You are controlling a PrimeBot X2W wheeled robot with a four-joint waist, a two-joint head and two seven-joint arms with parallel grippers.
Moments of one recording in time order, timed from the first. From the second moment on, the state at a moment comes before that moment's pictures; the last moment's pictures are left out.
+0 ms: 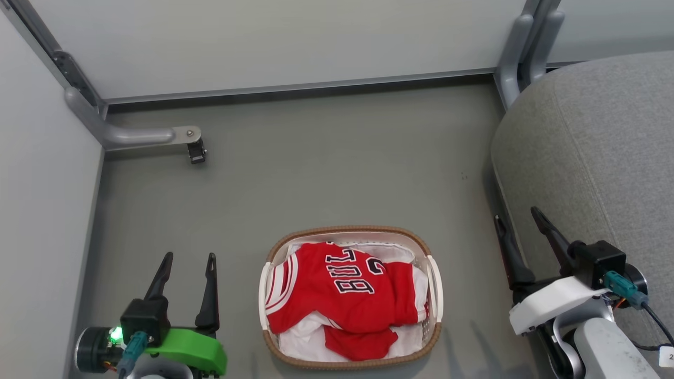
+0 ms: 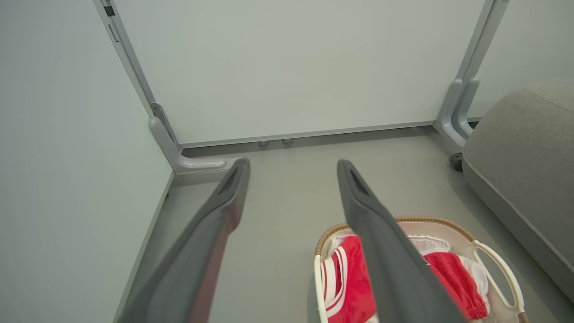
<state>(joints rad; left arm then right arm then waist) -0.06 0.06 -0.05 0.30 -0.08 -0.13 -0.26 -0.18 -0.18 0.16 0.28 0.30 0.13 -0.26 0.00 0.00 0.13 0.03</state>
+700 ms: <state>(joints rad) -0.21 0.05 -0.21 0.44 -0.14 -0.13 -0.26 -0.29 -0.17 0.16 0.20 0.29 0.13 -0.26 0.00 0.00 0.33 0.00</state>
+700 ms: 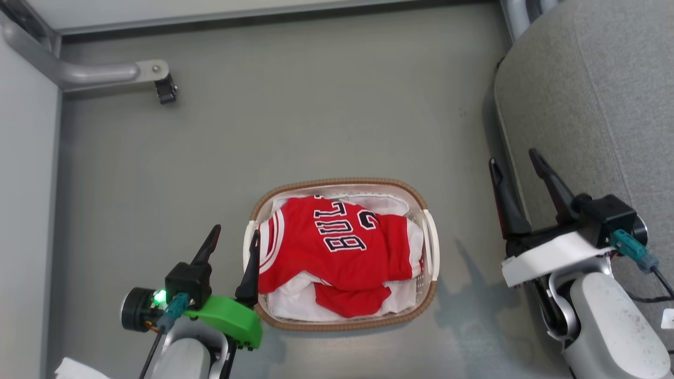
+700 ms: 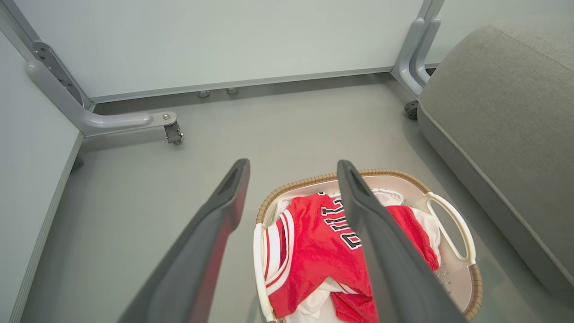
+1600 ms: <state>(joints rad) -0.61 0.09 -0.44 0.80 -0.18 -0.13 -0.26 -0.53 -0.11 0.20 -0.02 0.27 0.13 -0.26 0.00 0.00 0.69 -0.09</state>
